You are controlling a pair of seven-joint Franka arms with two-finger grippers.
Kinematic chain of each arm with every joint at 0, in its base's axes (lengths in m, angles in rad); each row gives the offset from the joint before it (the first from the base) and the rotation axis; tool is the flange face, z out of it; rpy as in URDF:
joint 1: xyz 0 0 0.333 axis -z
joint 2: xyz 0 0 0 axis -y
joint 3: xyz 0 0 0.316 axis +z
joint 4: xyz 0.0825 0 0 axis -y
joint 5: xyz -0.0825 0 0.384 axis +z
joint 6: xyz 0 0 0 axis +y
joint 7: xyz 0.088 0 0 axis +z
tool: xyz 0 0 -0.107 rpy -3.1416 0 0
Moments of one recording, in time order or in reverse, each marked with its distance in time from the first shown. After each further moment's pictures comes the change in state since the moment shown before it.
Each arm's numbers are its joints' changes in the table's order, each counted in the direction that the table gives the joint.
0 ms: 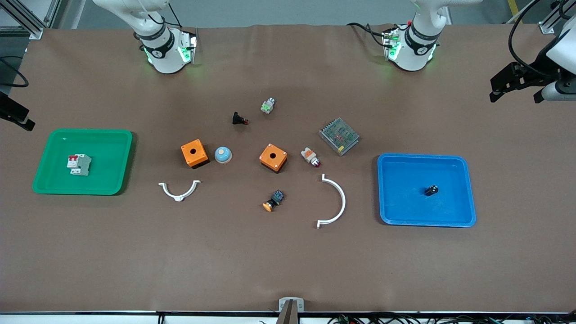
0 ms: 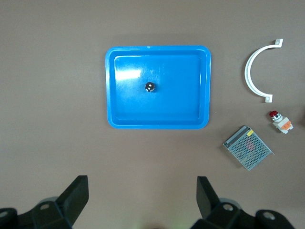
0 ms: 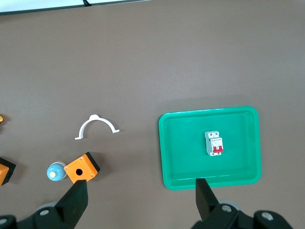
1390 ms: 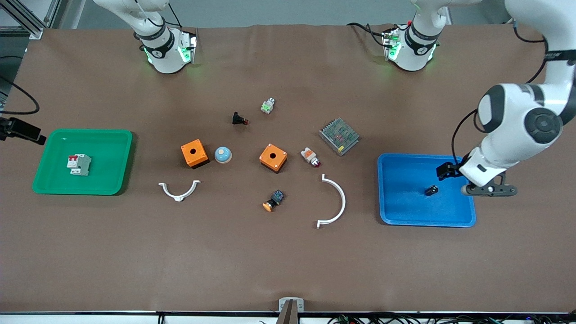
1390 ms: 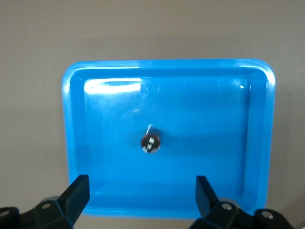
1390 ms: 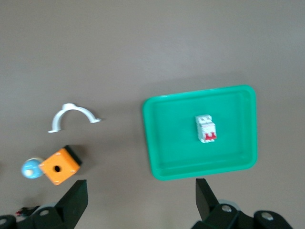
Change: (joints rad) left arm -0.023 -0.369 0.007 -0.410 0.033 -0.813 0.000; right arm 0.069 -0.128 -0.005 -0.009 -0.034 0.017 0.019
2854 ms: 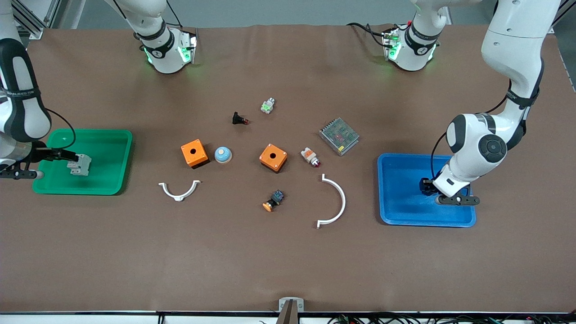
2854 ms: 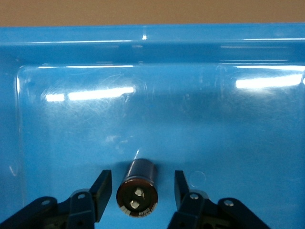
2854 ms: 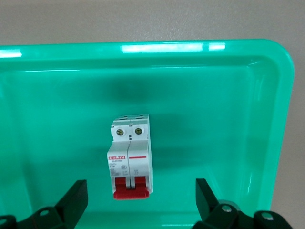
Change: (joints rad) left arm -0.012 -0.216 0.001 -0.064 0.000 -0.302 0.000; right arm 0.305 -0.256 -0.007 -0.523 -0.021 -0.724 0.383
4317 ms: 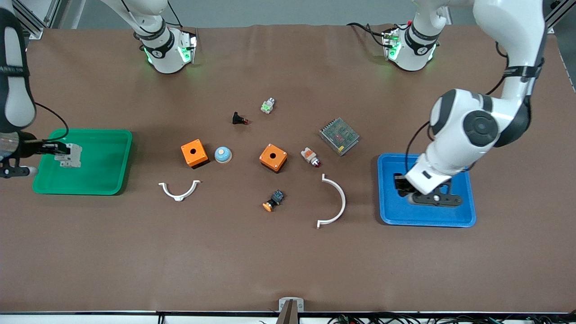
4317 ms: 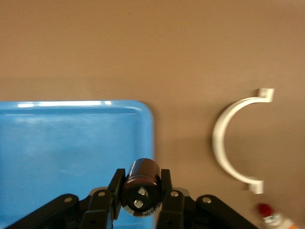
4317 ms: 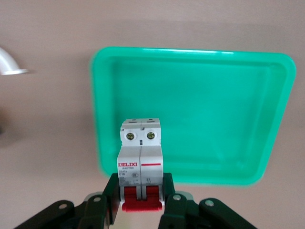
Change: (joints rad) left arm 0.144 0.106 -0.161 0.315 0.001 0.378 0.290; right arm -0.176 0.176 0.028 0.230 0.003 0.549 -0.125
